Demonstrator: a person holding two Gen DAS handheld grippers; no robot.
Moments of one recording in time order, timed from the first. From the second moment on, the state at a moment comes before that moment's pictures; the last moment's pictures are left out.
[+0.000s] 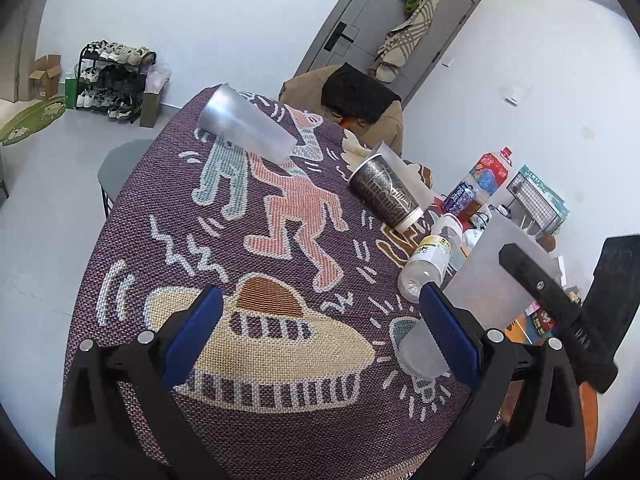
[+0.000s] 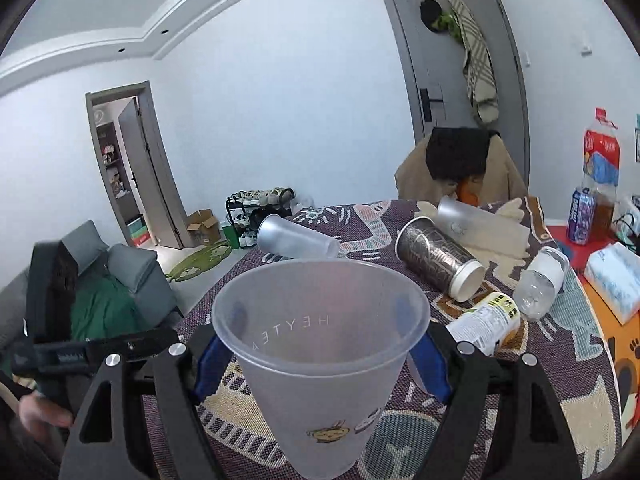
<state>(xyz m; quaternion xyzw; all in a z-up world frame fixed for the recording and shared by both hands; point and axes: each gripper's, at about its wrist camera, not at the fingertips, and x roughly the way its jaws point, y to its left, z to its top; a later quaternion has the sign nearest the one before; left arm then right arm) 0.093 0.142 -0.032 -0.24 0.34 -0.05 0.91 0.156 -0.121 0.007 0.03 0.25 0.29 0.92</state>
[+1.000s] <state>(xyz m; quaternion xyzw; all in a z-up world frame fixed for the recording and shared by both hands) 0.073 0.133 -0.017 -0.22 0.31 -0.04 0.92 0.105 -0.128 -0.012 -0.01 0.26 0.32 0.91</state>
